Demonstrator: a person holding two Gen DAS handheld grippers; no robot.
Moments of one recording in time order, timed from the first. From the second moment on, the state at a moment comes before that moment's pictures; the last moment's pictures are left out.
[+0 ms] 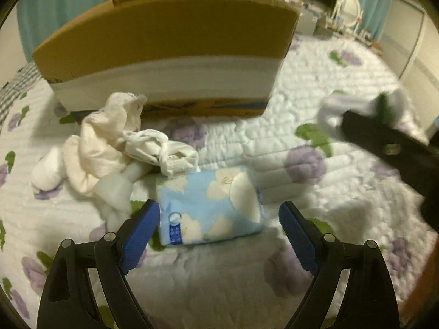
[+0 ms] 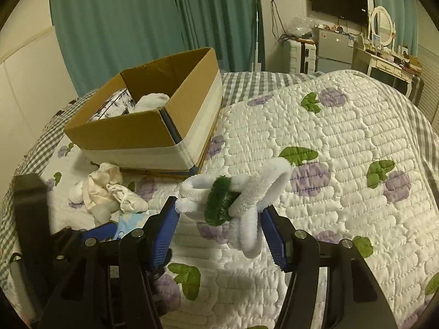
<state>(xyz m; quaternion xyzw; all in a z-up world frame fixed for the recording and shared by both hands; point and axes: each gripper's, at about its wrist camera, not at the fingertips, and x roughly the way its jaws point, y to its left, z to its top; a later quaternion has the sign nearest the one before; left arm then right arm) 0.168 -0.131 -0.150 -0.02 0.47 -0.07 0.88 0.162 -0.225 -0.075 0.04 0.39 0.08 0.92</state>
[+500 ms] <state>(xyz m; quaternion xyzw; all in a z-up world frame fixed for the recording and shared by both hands) 0.152 -0.107 -0.155 -0.03 0.49 -0.07 0.87 0.152 -0.224 -0.072 0.03 0.38 0.07 0.92</state>
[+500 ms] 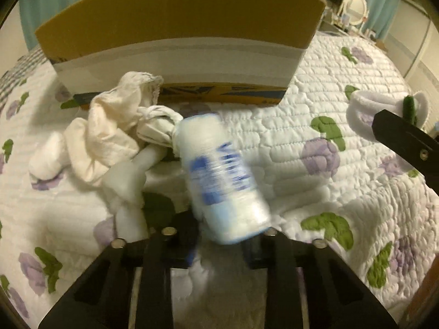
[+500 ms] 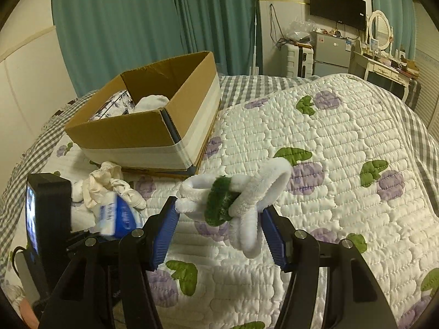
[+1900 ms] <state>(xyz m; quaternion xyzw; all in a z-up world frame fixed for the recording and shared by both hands) 0.268 -0.056 -0.019 0.13 0.32 -0.12 0.93 0.304 -0.147 0.019 0.01 0.30 0.18 0.94</state>
